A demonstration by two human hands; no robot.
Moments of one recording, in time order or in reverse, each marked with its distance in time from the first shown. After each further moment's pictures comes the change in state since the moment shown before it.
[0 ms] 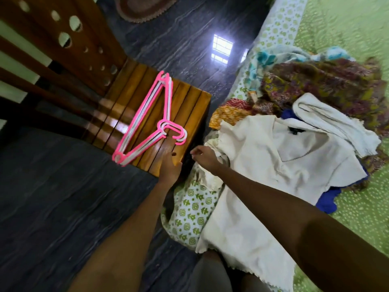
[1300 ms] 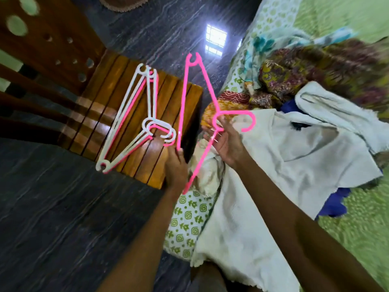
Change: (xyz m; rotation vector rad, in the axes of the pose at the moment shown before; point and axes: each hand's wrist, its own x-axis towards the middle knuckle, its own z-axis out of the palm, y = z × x) left_hand 0.006 0.036 0.057 -0.123 0.321 0.209; right_hand 0.006 0.000 -0.080 1.359 -0.015 -0.048
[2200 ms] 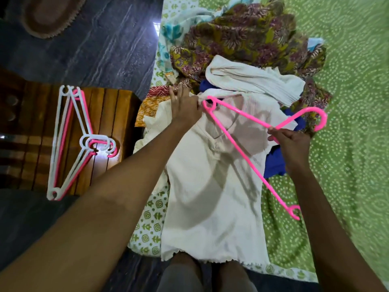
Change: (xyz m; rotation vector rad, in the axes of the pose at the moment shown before) left_hand 0.005 0.183 0.183 0.888 -0.431 0.693; right_hand -0.159 -0.142 -0.252 -0.712 0.737 -0.472
